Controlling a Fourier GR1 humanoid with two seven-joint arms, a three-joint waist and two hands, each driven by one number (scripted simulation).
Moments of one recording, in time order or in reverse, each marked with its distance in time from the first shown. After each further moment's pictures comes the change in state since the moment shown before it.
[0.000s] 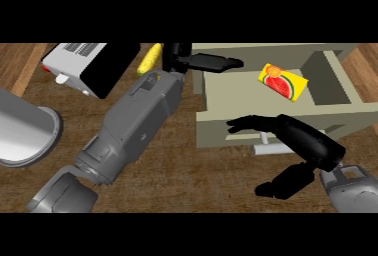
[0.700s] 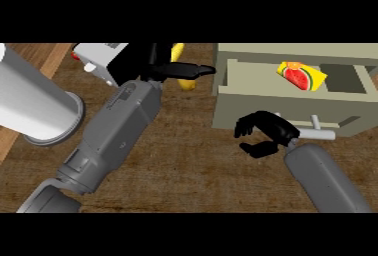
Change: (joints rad) left arm 0.163 0.070 0.028 -0.137 0.019 -0.094 -0.014; right arm -0.182 0.071 0.078 0.727 0.360 -0.212 -0.306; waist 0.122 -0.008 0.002
